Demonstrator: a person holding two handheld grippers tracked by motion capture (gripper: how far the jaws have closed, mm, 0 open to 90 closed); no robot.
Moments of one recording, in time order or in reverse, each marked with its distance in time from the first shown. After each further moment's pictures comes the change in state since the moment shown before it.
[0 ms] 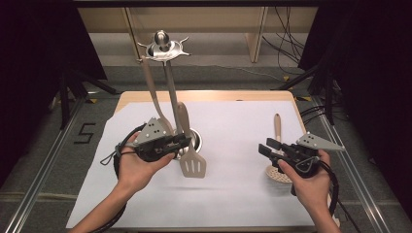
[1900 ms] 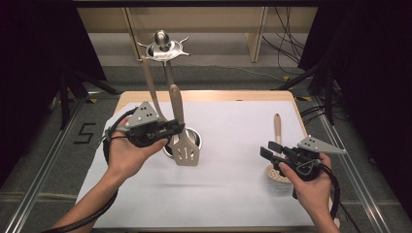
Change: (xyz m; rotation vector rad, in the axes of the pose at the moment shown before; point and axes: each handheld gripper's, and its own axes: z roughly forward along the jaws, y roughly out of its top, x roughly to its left) left arm 0.018 0.035 -0.016 0.015 0.053 0.034; right arm -0.001 -0.008 -0.002 0.011 -0.004 0.017
